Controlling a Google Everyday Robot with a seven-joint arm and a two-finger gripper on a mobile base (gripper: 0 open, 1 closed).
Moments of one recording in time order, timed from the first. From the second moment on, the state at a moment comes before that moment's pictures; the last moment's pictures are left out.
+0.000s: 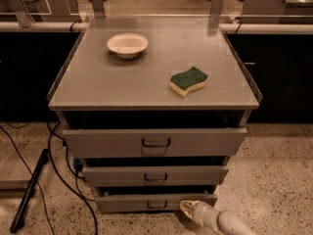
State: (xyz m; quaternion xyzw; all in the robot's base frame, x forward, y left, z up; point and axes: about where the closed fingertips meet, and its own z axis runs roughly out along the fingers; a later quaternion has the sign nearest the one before) arm 0.527 -0.161 0.171 -0.62 0.64 0.01 0.46
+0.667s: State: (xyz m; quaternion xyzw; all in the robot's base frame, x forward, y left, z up) arm 0.557 -0.160 0.164 -0.61 0.64 -0.01 0.47
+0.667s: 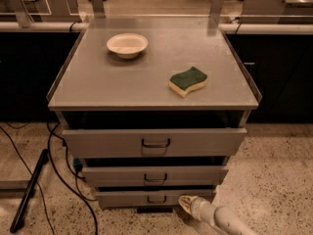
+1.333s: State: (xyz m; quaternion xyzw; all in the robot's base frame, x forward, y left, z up) arm 0.543 -0.158 0.166 -0.62 0.64 0.03 0.44
